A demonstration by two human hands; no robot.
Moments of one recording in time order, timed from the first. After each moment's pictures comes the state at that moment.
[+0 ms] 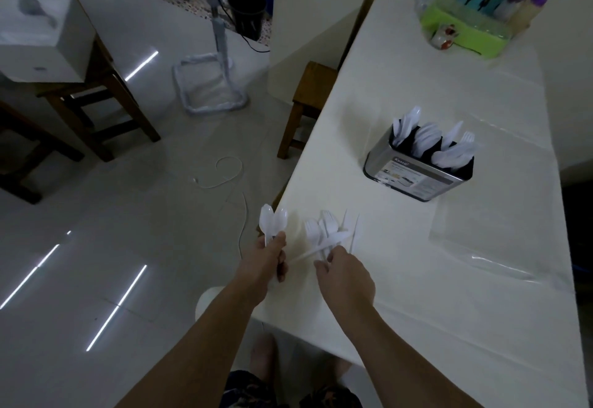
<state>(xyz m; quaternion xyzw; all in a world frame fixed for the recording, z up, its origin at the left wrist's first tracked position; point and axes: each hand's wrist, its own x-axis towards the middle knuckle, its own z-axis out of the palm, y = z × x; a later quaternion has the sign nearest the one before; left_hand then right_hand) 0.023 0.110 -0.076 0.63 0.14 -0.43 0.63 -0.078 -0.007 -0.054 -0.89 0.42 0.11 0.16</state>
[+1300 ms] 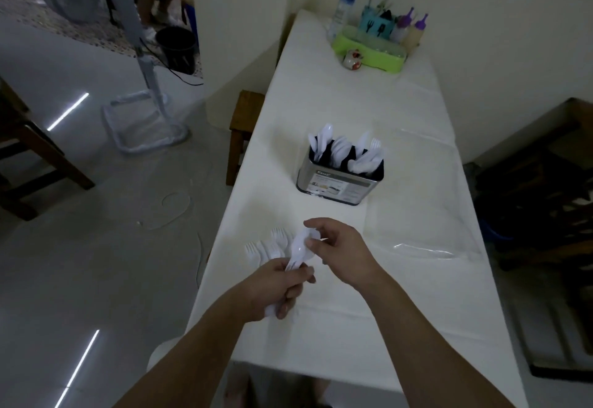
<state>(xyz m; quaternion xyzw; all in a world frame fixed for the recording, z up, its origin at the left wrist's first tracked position) -0.014 0.035 -0.009 0.54 -0.14 -0.66 0.51 -0.103 -0.106 0.031 -0.76 0.35 -0.05 0.54</state>
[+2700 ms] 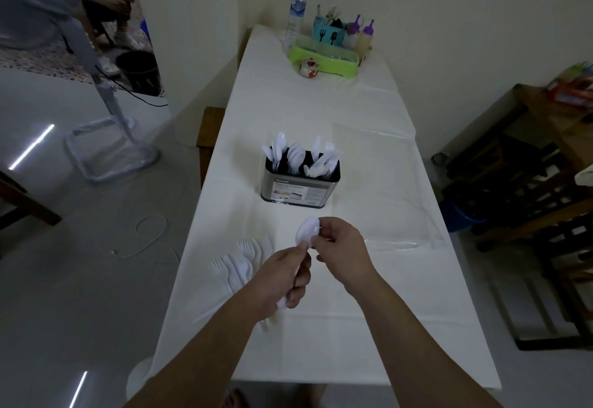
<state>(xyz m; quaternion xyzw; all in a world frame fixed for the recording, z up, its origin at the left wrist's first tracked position) -0.057 -0.026 0.028 0.55 -0.13 -0.63 0.53 -0.147 -0.132 0.059 -0.71 0.46 -0.14 0.52</state>
